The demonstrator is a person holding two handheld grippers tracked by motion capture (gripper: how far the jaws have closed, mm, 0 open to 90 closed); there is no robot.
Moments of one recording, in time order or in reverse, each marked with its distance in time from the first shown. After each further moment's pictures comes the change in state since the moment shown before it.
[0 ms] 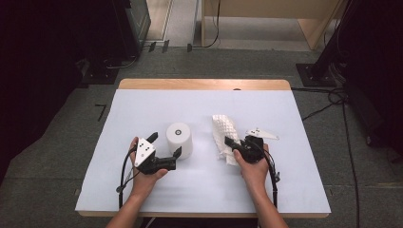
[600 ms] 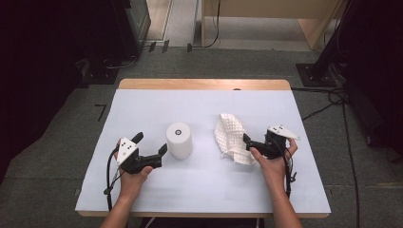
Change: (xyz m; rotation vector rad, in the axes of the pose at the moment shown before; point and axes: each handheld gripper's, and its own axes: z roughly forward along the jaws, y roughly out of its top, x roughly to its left) left arm 0.028 0.003 -0.021 -0.010 0.058 -0.087; right arm -0.041 0.014 -0.041 -0.099 -0.251 -0.043
